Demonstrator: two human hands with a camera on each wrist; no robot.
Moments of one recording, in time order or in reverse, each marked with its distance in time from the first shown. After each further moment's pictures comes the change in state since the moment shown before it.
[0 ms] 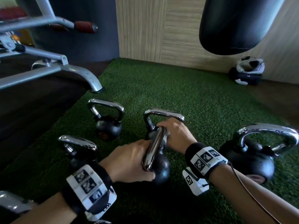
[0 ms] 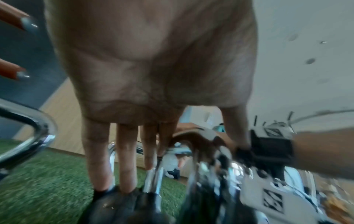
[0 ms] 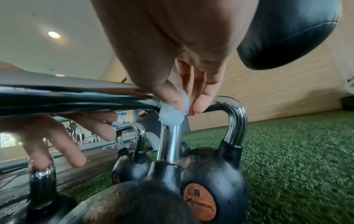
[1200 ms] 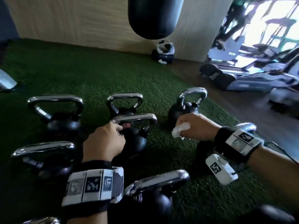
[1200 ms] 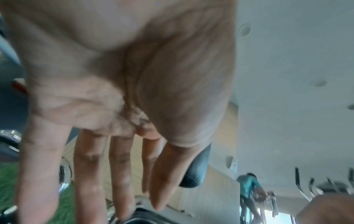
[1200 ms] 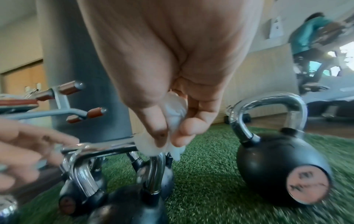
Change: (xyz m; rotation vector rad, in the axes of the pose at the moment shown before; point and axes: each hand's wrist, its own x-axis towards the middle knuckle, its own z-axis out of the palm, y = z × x) left_hand -0.034 -0.037 -0.026 -0.283 0.125 -0.174; right_hand -0.149 -0.089 -0.101 -0.190 -0.139 0.675
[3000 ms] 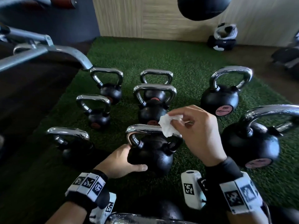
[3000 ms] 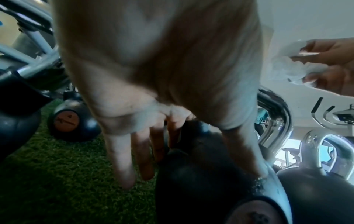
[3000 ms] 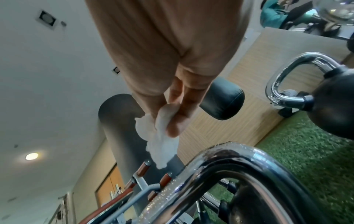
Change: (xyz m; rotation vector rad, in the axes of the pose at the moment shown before) left_hand -0.170 -0.035 0.108 -0.009 -0.283 -0.163; right_hand -0.129 -0.008 0.070 0.639 0.469 -0.492
